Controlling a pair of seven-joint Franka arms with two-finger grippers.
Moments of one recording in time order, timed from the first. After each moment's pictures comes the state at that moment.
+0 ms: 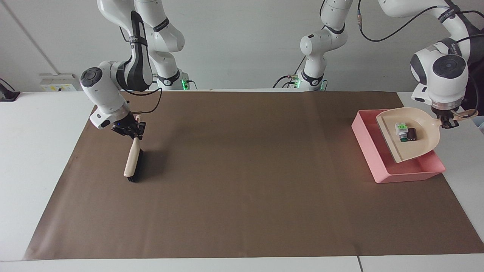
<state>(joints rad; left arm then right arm) 0.30 0.04 -0.04 -1.99 0.78 2.09 1.52 -0.13 -0.08 -0.01 -2.42 0.06 2.30 -0.17</state>
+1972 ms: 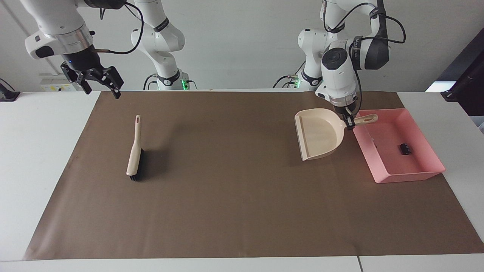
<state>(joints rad) -0.27 -0.09 -0.06 -2.15 0.46 1.92 1.14 -0.05 -0.05 0.00 -1.56 -0.02 1.53 0.17</state>
